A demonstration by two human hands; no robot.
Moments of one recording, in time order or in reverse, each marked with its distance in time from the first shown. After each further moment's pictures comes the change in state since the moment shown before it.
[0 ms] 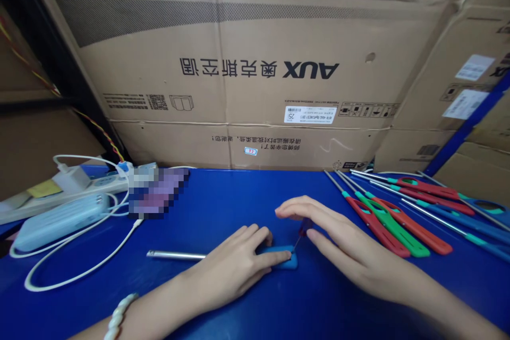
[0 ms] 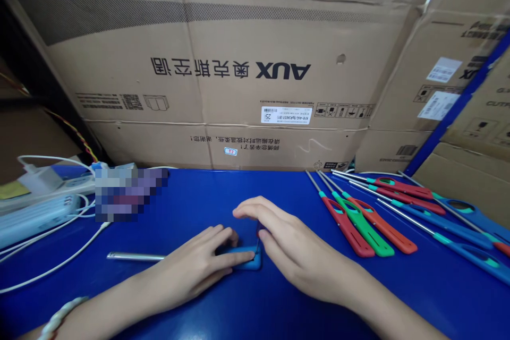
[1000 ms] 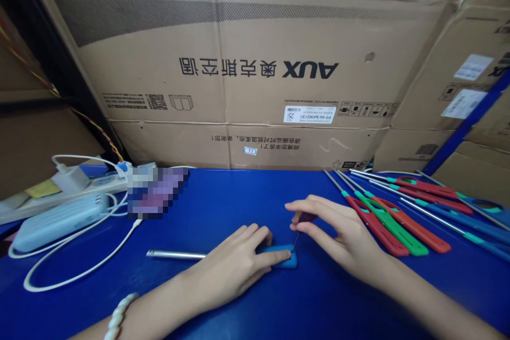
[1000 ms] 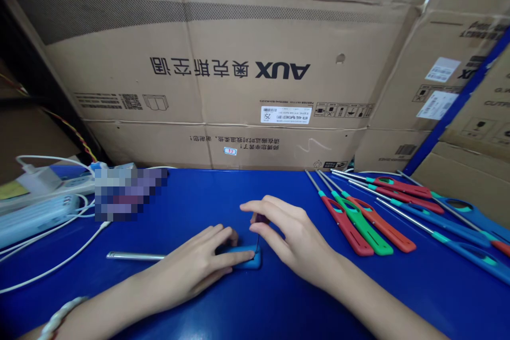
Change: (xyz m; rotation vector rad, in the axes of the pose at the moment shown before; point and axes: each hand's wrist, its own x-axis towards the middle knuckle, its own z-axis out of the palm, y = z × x) left_hand -0.001 0.000 0.000 0.003 -0.001 -0.002; right_hand 0.001 0.016 0.009 -0.118 0.222 -0.063
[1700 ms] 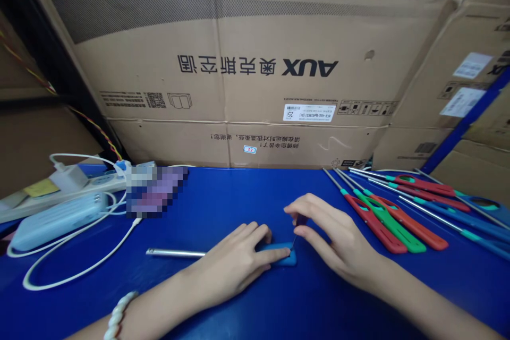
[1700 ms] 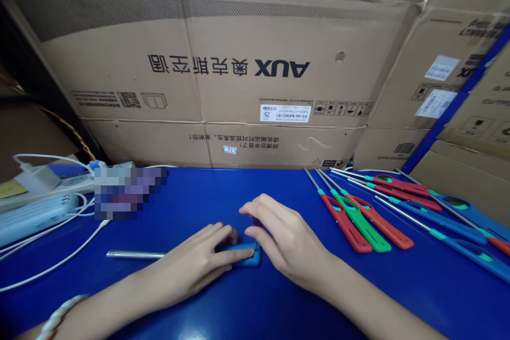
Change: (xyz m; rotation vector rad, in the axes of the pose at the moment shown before) left_hand 0.000 -0.001 0.002 -0.001 -0.021 -0.012; right_hand 0.000 -0.003 0.006 0.021 0.029 -0.055
